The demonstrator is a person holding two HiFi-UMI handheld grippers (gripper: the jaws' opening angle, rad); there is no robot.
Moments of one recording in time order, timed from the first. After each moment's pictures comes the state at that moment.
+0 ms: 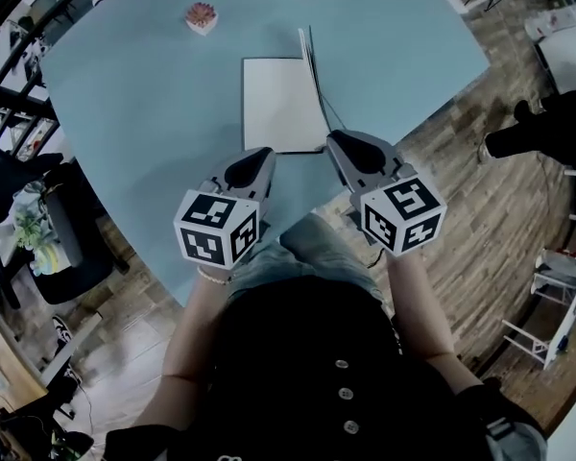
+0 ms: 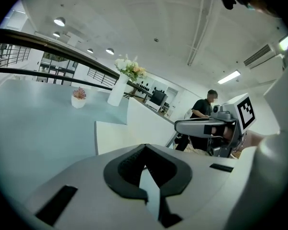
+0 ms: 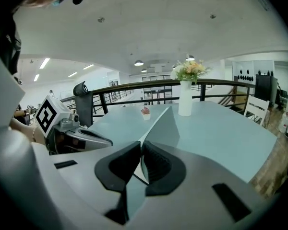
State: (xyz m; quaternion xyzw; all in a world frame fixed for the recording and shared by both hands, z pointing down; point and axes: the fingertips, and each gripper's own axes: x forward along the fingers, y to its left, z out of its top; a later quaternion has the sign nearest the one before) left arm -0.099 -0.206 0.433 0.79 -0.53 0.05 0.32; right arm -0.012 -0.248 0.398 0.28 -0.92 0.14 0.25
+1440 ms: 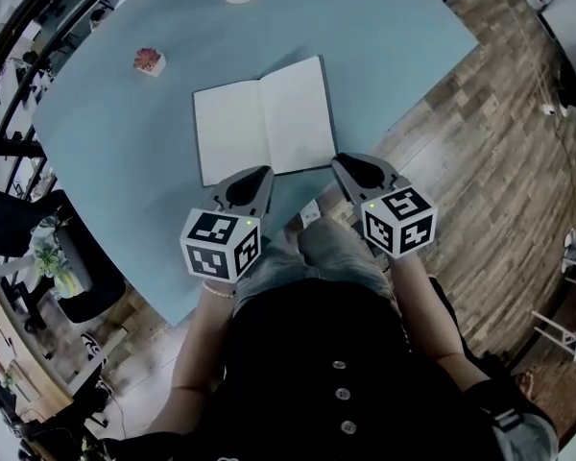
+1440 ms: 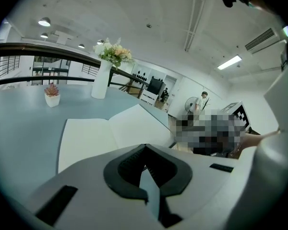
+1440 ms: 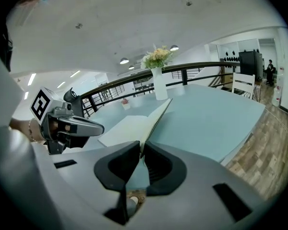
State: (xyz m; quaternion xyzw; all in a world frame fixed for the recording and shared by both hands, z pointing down) left arm -0.002 -0.256 0.441 0.79 -0.51 0.12 0.32; right arm 0.116 -0.292 0.454 0.31 -0.89 0.23 0.25
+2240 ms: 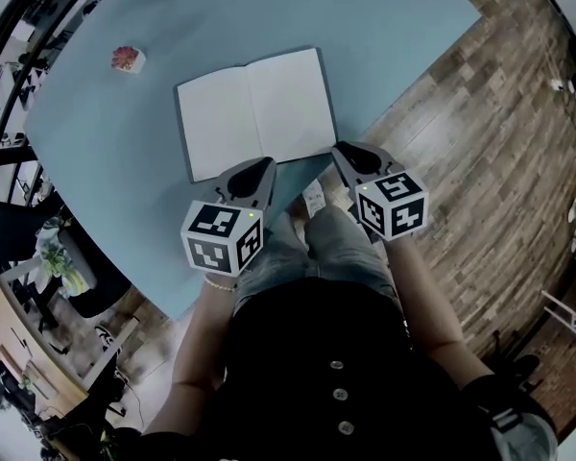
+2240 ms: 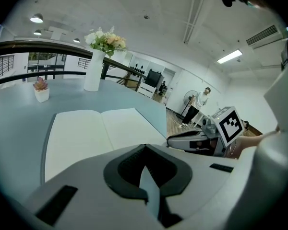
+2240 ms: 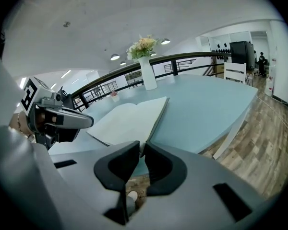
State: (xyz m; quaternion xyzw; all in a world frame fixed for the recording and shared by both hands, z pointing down) left arm 0.026 -0.267 0.463 0.79 -0.49 0.16 0.34; right arm 0.145 -0.302 0.509 0.33 -0.86 0.27 0.27
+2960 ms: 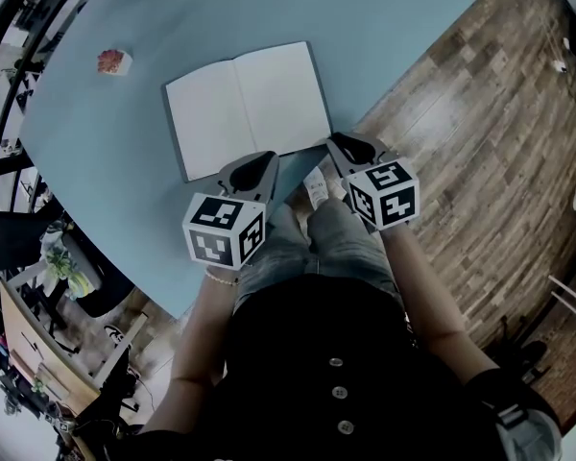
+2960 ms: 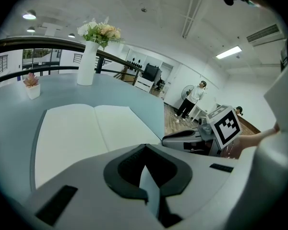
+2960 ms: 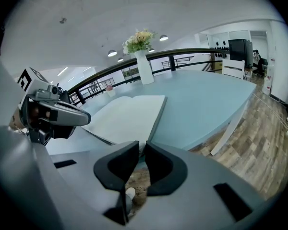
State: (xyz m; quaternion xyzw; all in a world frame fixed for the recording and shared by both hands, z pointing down) left arm 0.046 -0.274 0.482 0.79 -0.47 0.19 0.35; right arm 0.152 -0.307 0.538 0.34 -0.85 0.27 0.29
